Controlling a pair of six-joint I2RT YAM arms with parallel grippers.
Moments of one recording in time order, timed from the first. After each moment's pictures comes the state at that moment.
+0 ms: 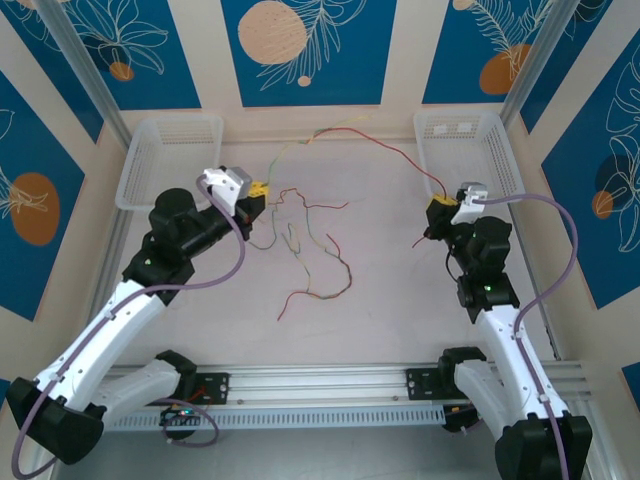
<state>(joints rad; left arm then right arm) -0.47 0.97 0.96 -0.07 0.27 0.06 0.04 0.77 0.59 0.07 -0.18 0.26</state>
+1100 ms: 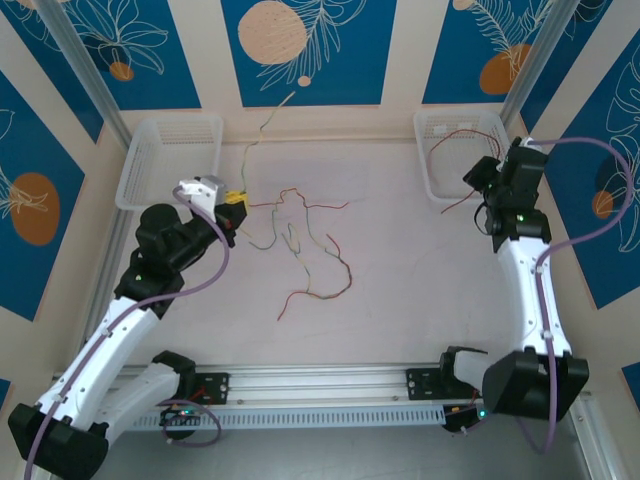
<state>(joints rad) -0.38 0.86 0.83 -0.05 0.29 -0.08 -0.16 1.18 1.18 -0.41 0.01 0.52</state>
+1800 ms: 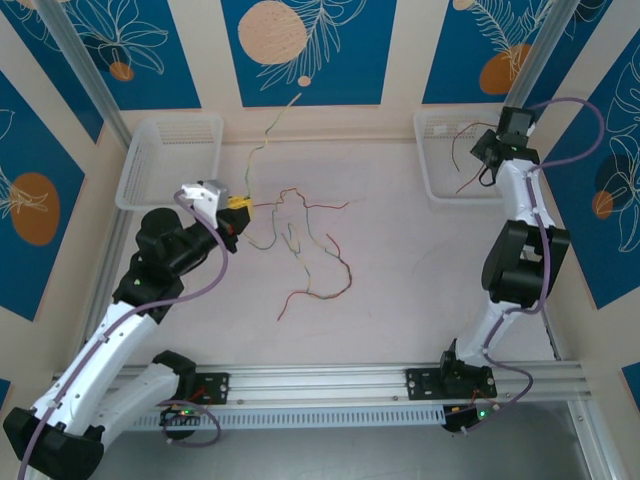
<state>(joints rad) -0.42 0.83 0.83 -0.08 0.29 -0.10 -0.24 1.89 1.69 -0.49 0.11 0.43</state>
